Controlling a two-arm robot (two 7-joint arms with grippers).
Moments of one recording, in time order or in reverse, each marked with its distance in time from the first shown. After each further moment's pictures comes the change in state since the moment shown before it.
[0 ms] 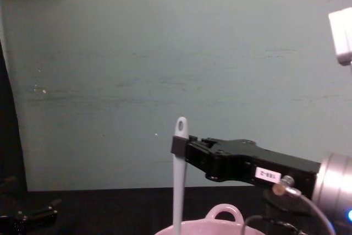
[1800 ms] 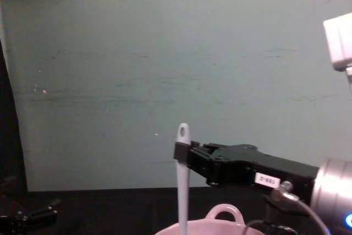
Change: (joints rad) left arm 0.000 0.000 0.000 0.000 0.000 0.000 0.000; right arm -0.004 -0.011 0.008 0.011 -0.032 0.003 -0.021
